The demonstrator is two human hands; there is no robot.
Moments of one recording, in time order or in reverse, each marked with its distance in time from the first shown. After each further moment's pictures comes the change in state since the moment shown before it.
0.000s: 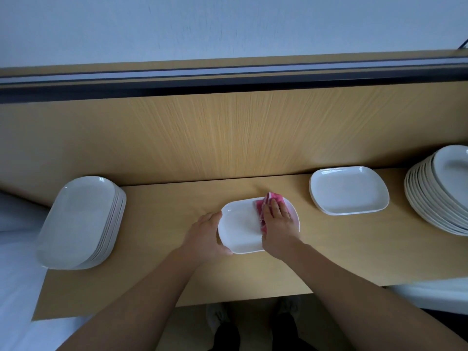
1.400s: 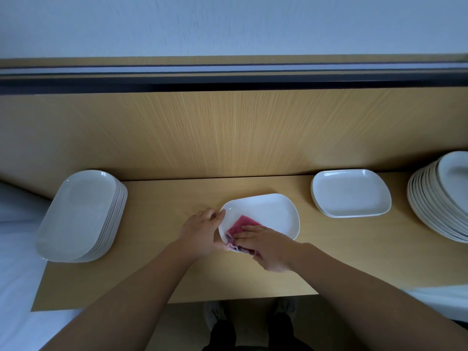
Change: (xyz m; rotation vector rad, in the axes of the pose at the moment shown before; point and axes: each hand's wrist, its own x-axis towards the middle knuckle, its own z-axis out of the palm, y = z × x) left_hand 0.004 -0.006 -0.008 0.315 -0.031 0.117; right_hand -0.014 -0.002 -0.008 0.042 -0.170 -0.685
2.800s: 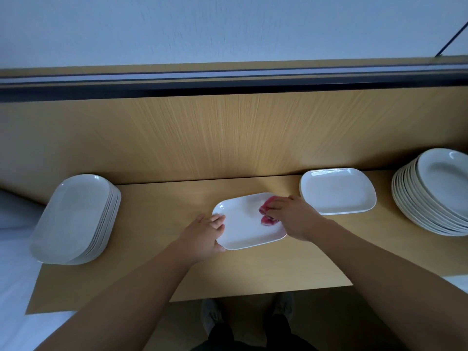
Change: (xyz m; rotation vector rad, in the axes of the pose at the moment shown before) left_hand 0.005 0.021 -0.001 0.245 -0.188 0.178; right_hand -0.043 0.072 -0.039 -0.350 0.135 0.183
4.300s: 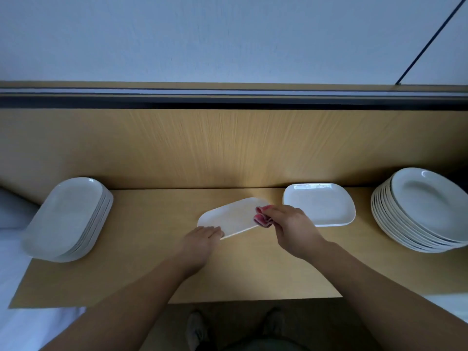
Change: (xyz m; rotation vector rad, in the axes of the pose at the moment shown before) left_hand -0.012 0.050 -0.002 -0.097 0.497 -0.057; right_hand -0.050 -0.005 -0.025 0.371 0.564 0.063
